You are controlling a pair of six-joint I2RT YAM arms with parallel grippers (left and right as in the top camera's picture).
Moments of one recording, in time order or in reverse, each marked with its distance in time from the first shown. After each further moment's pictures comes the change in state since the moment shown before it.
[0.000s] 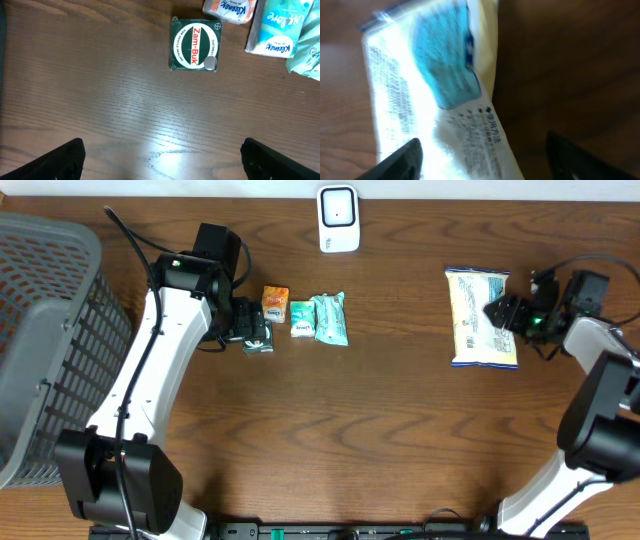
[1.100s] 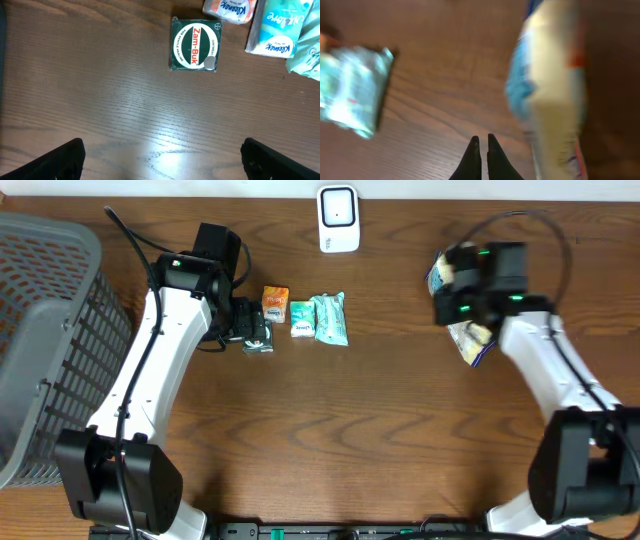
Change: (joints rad) left arm 0.000 0.000 0.000 0.000 0.000 0.000; right arm 0.455 -0.280 0.008 -0.146 0.306 -0.137
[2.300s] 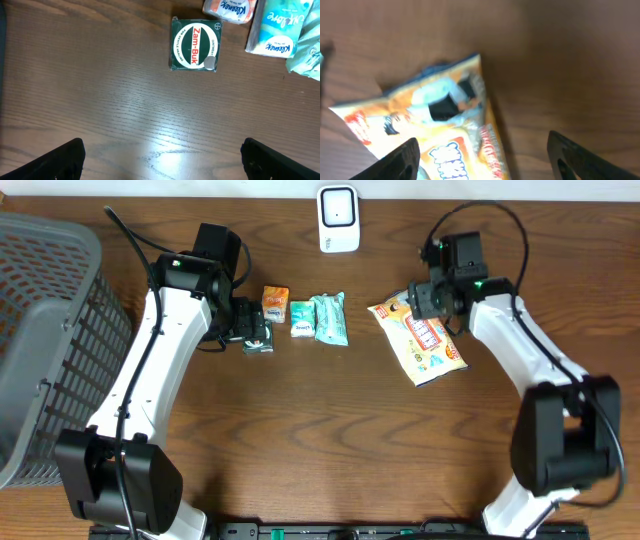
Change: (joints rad) left arm 0.000 0.000 0.000 0.000 0.000 0.000; right arm 0.085 0.163 0.122 -0.064 0.226 0.032
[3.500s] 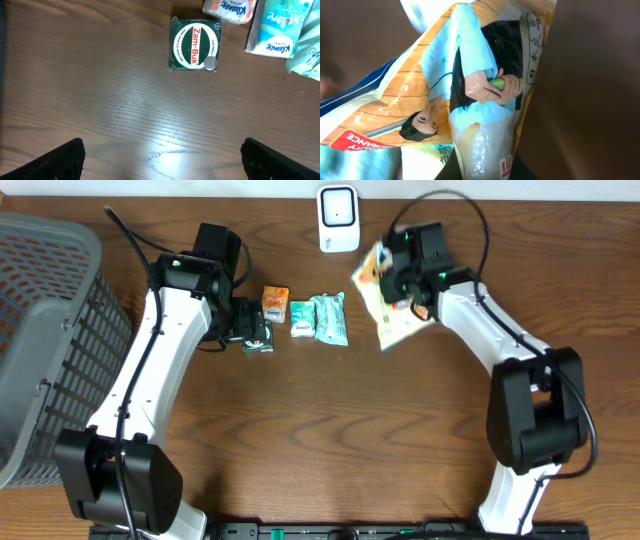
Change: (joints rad) left arm 0.000 0.000 0.000 0.000 0.000 0.000; right arm 0.098 0.098 0.134 0.191 -0.108 0.048
